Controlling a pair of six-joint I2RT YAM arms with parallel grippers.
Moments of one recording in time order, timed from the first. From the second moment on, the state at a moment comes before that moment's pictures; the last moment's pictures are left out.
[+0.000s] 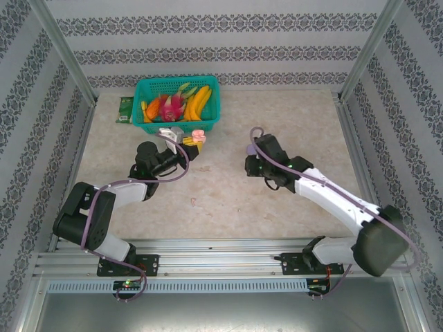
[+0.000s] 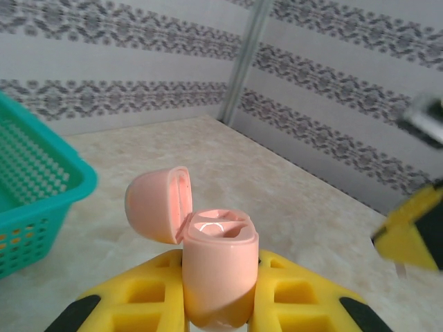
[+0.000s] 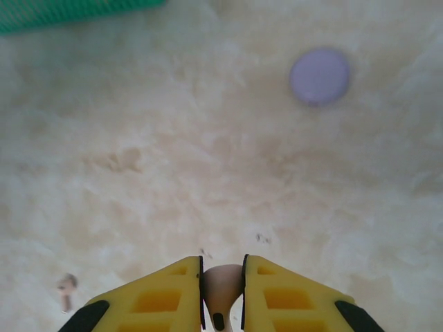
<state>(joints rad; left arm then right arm) -0.31 1.52 0.59 0.90 0.59 -0.26 0.59 1.27 0.97 -0.52 0.07 0.59</state>
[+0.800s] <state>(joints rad) -0.59 1.54 0.71 0.94 0.34 0.12 0.51 1.11 1.05 -0.19 -0.07 0.60</state>
